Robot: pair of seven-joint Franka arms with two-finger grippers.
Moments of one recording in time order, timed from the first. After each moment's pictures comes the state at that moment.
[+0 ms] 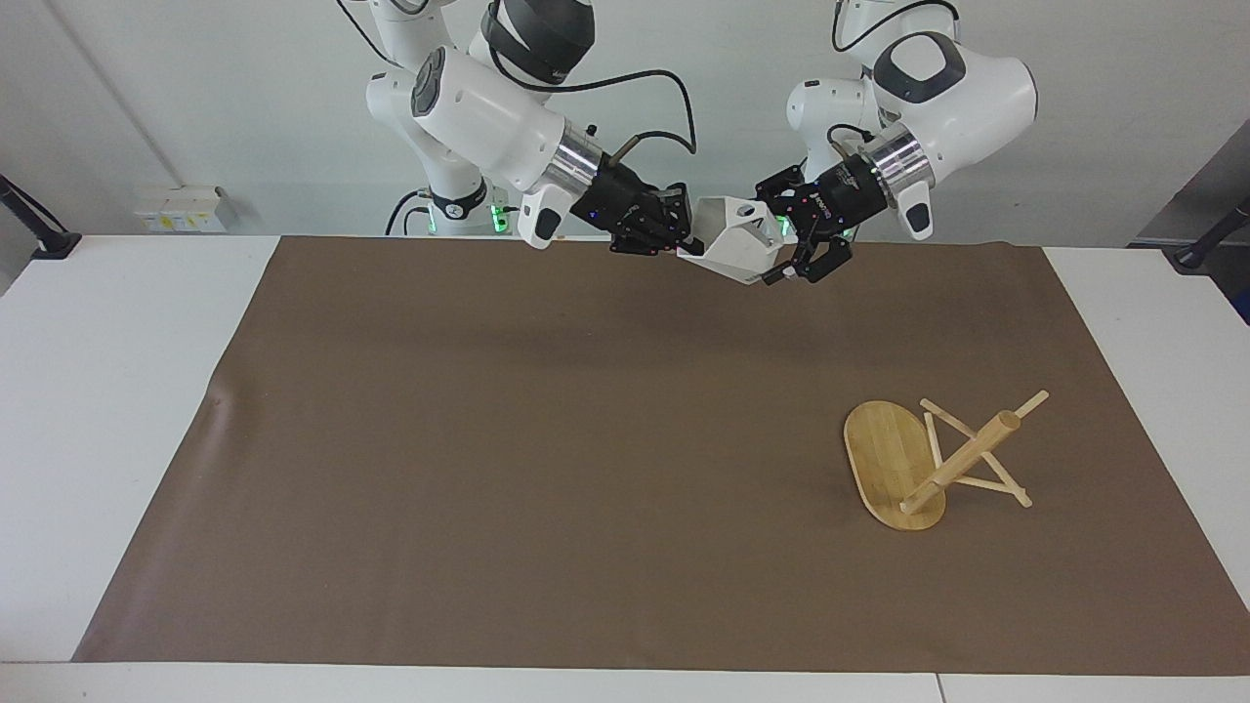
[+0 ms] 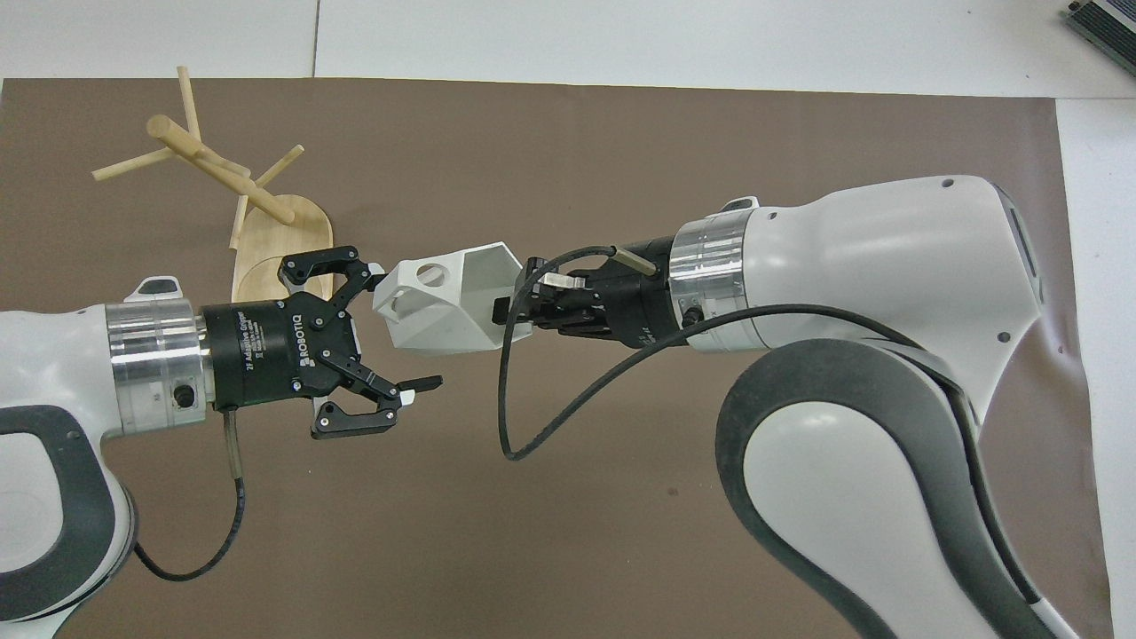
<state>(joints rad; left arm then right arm) -0.14 -0.27 -0.16 -2.16 -1.14 2.13 -1.60 -0.06 0.08 0.55 -1.73 0.86 2.11 0.31</state>
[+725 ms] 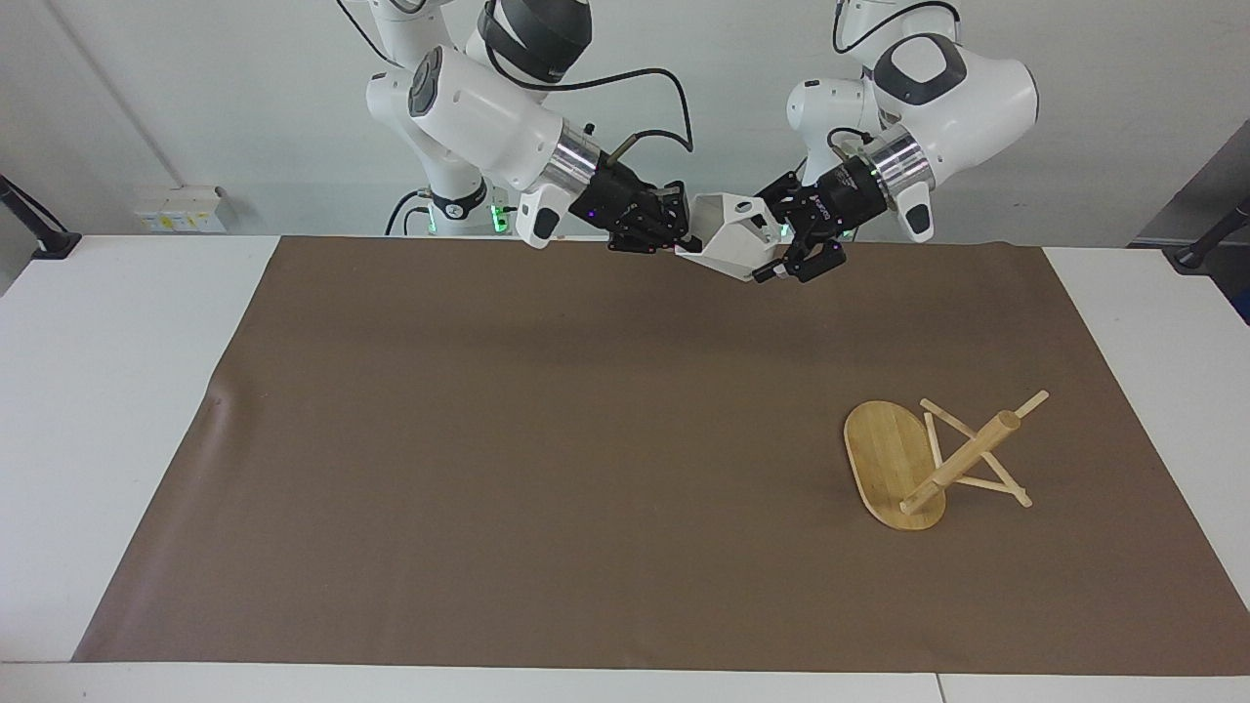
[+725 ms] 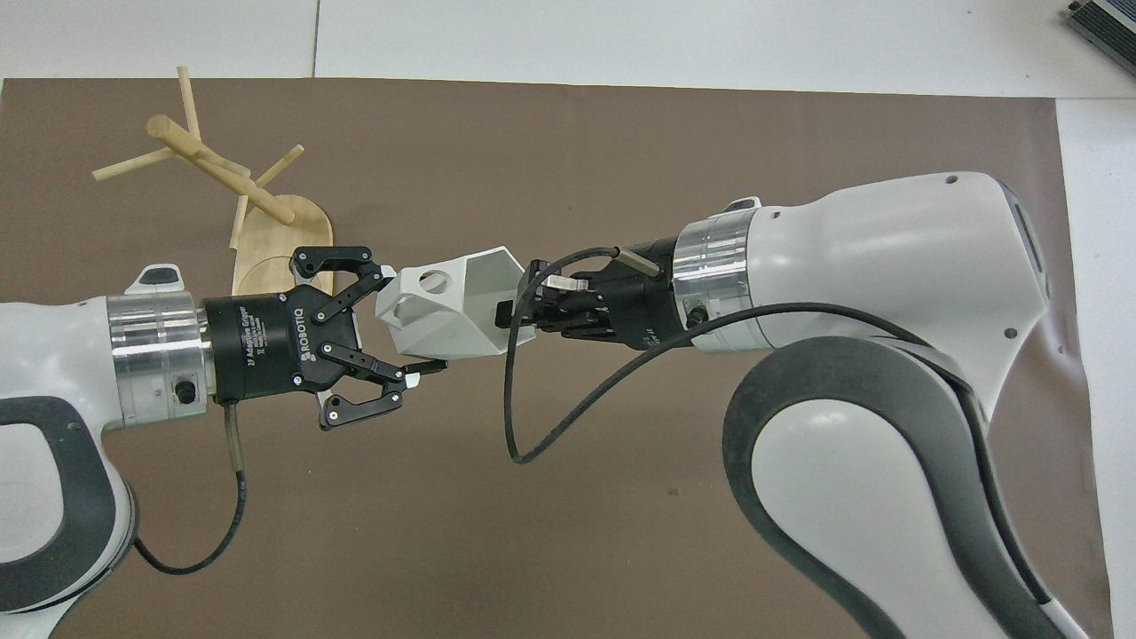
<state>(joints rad) -0.15 -0.26 -0.15 -2.14 -1.14 2.13 -1.54 -0.06 0.08 0.54 -1.72 0.86 2.09 0.31</state>
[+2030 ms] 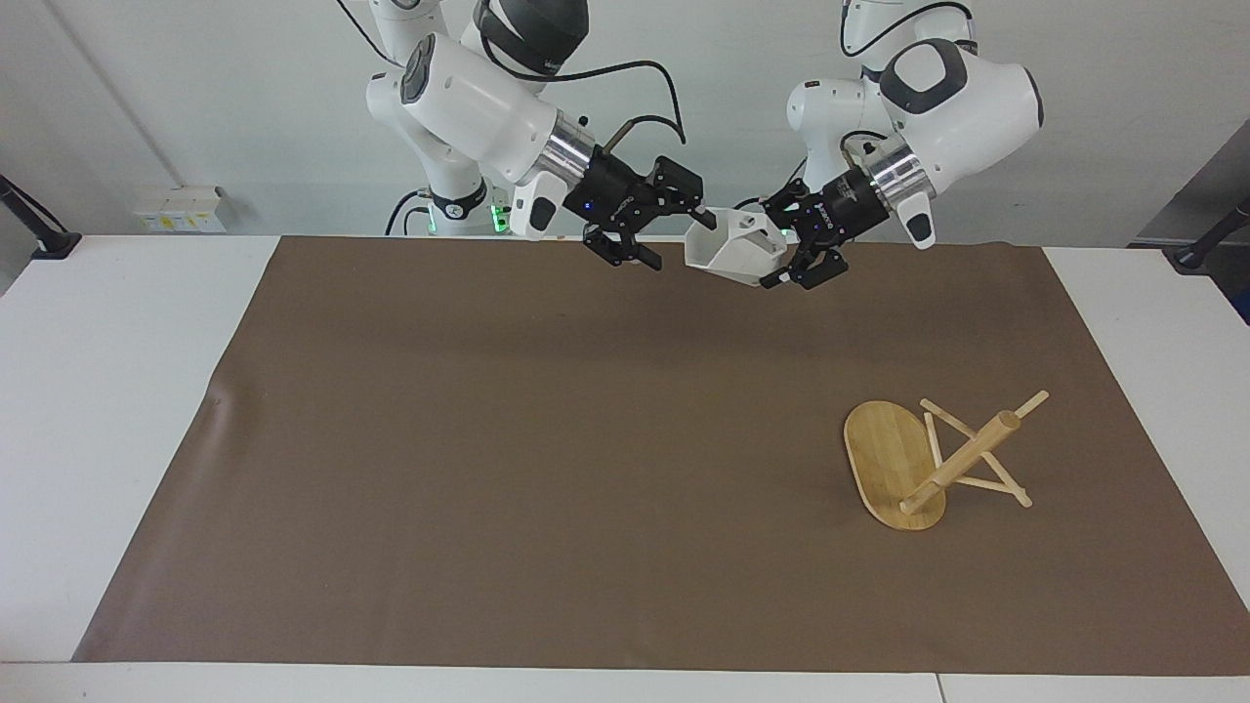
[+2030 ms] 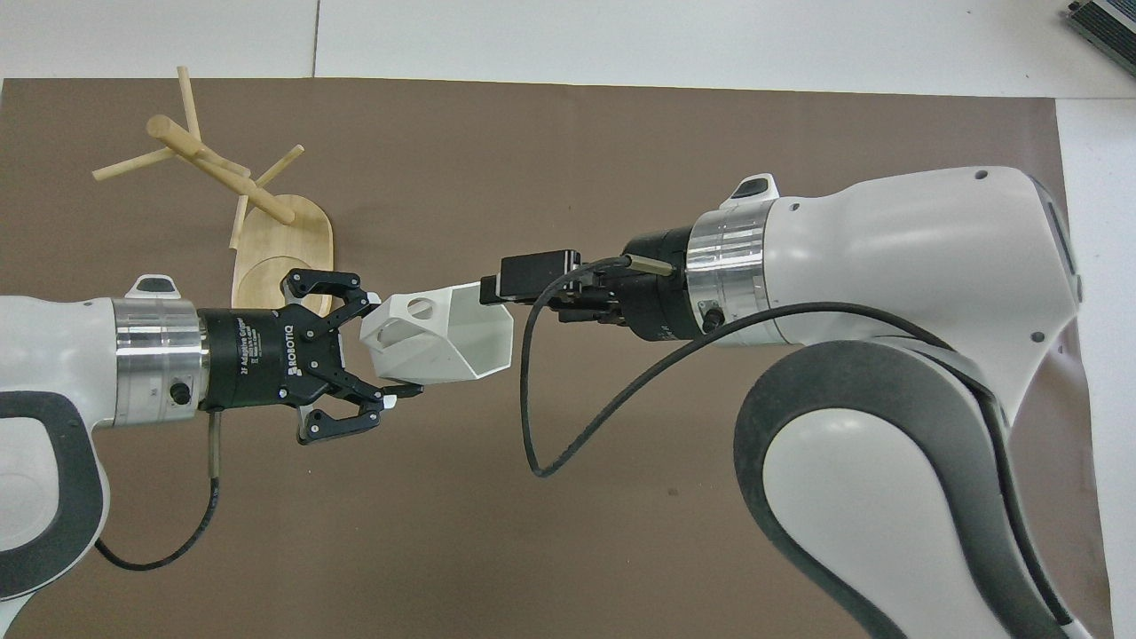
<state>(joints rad) -0.09 -0.25 -0.14 -2.16 -0.98 2.02 -1.63 -0.07 0.07 0.53 -1.71 0.78 2.10 0.19</state>
